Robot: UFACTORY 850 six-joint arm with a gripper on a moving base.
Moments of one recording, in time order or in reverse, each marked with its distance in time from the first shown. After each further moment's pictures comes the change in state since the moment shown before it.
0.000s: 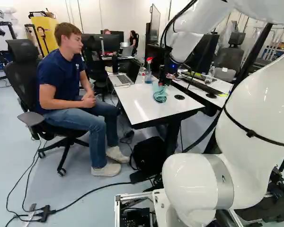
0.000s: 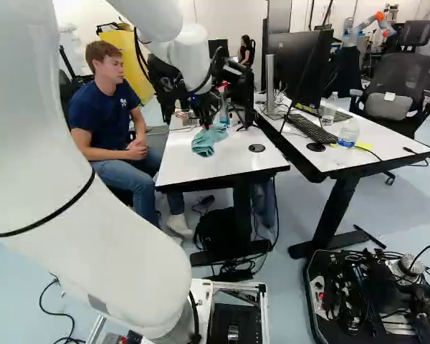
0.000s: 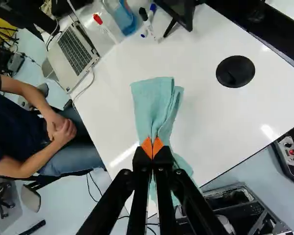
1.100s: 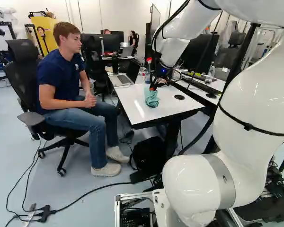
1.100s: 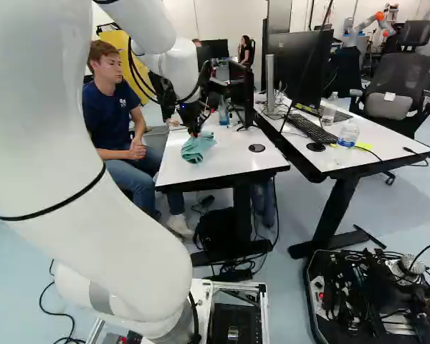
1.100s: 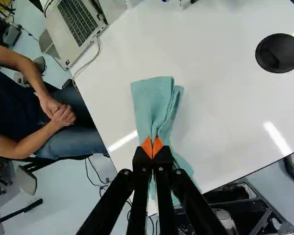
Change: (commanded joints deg) arm 6.7 -3.8 0.0 0.0 0.0 0.0
